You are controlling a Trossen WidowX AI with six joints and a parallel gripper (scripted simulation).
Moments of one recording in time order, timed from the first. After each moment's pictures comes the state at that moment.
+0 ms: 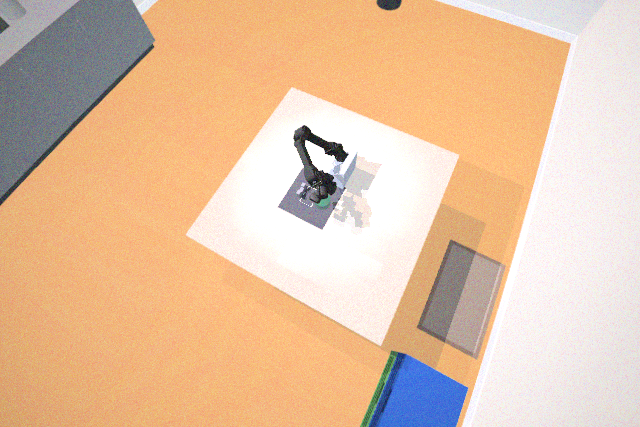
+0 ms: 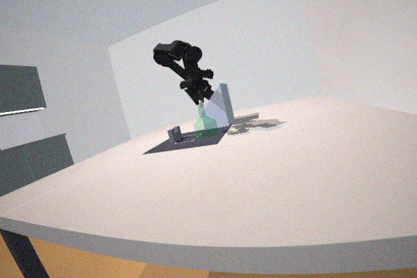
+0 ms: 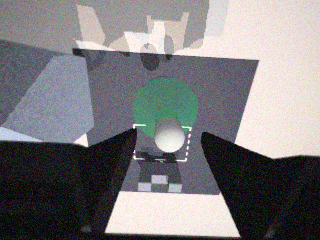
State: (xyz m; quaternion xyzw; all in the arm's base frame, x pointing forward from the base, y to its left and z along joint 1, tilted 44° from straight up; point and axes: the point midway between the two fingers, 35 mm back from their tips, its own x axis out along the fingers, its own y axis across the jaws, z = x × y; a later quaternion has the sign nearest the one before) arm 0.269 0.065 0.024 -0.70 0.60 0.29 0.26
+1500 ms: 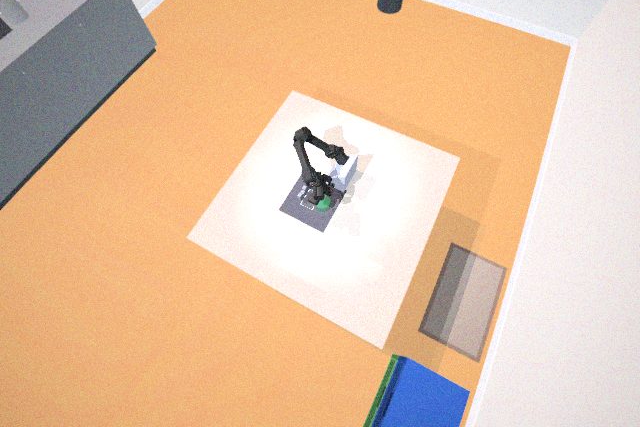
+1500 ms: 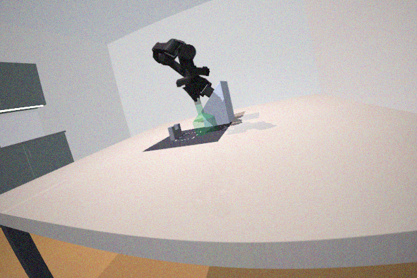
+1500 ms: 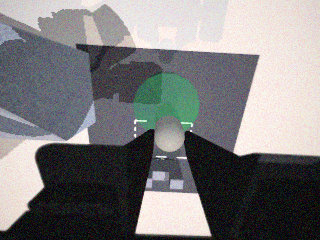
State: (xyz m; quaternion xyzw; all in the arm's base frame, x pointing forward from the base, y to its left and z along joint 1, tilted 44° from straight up) arm 0.270 0.057 0.038 -0.69 0.60 0.31 0.27
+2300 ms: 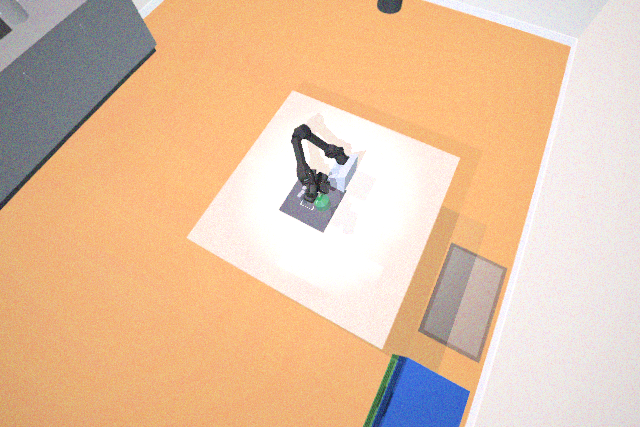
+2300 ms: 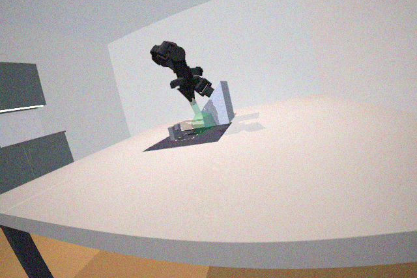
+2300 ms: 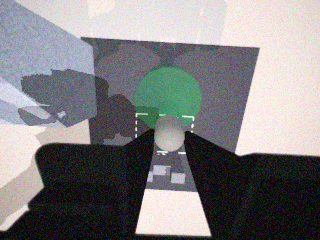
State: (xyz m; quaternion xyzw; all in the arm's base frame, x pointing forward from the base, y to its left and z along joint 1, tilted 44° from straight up) arm 0.272 0.043 0.057 -0.68 0.60 0.33 0.28
